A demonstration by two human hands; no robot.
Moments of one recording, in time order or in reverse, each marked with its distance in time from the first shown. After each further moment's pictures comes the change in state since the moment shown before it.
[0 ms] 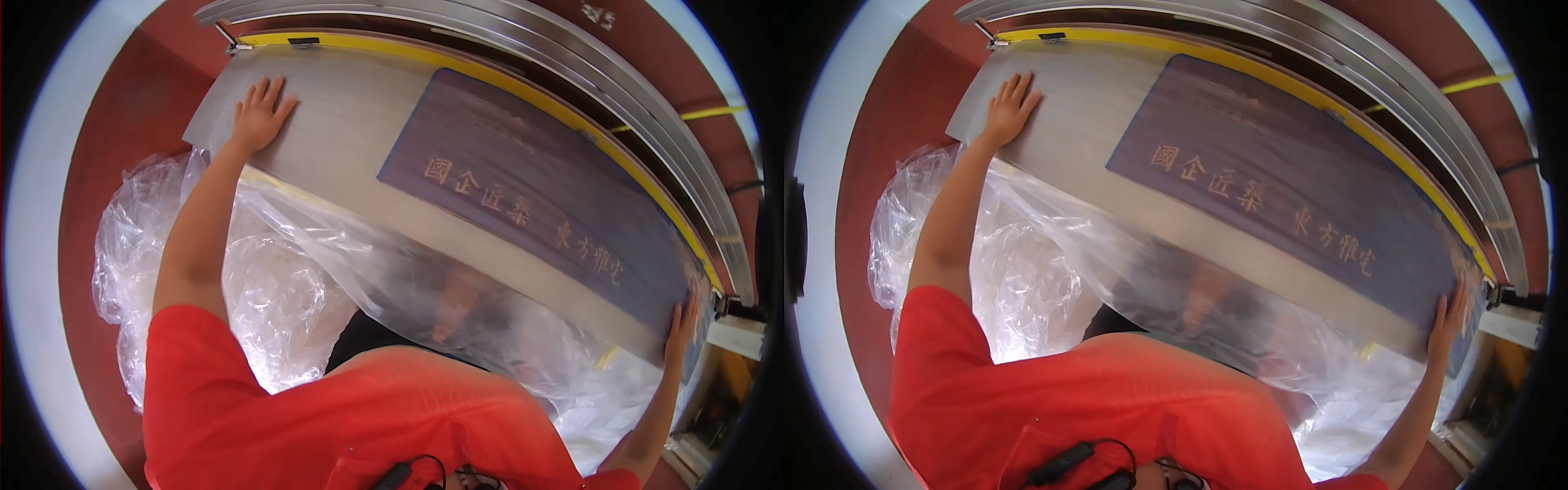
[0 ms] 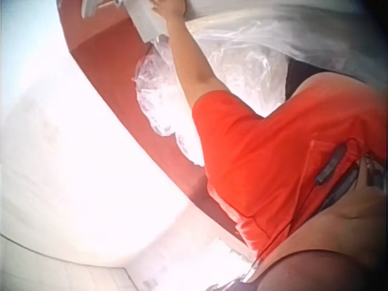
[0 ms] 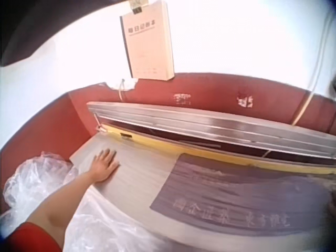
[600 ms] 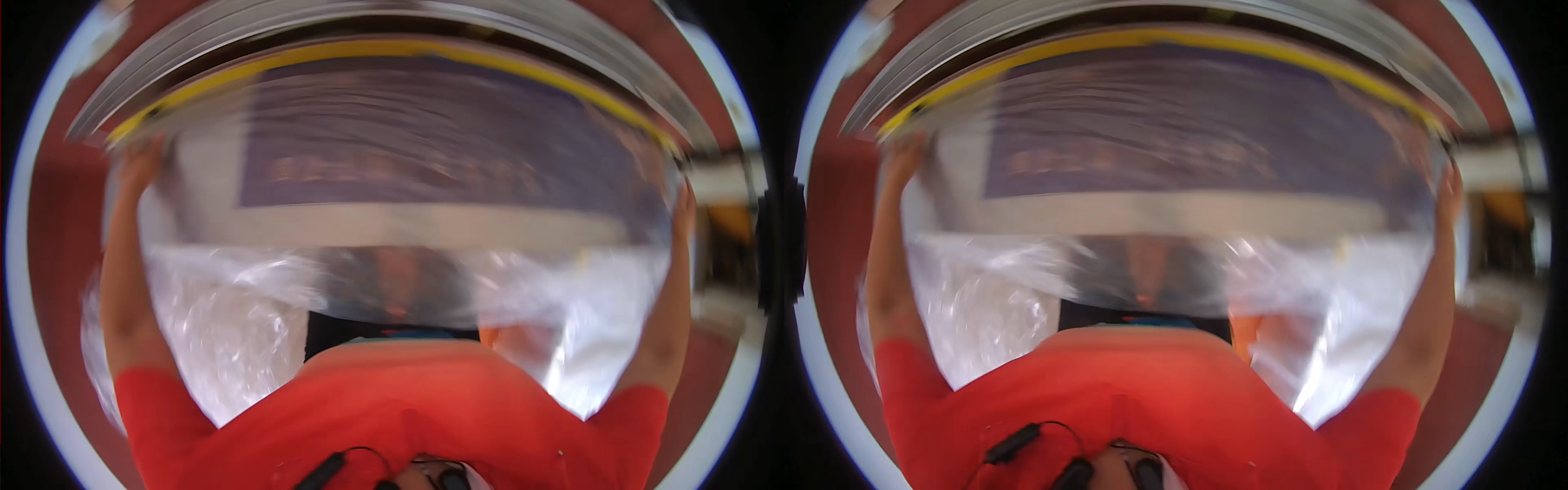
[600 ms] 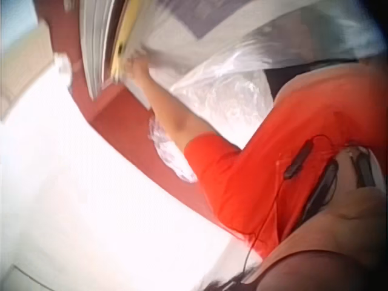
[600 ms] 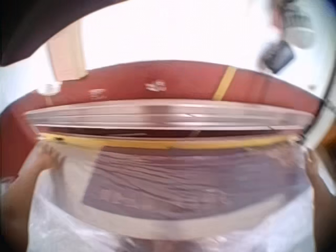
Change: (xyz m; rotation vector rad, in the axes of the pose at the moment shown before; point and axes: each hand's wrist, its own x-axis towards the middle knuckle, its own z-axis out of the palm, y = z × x) left_hand 0.081 0.001 0.009 0.551 -0.462 0.183; right_hand 0.001 0.128 0.008 0.251 0.253 0.383
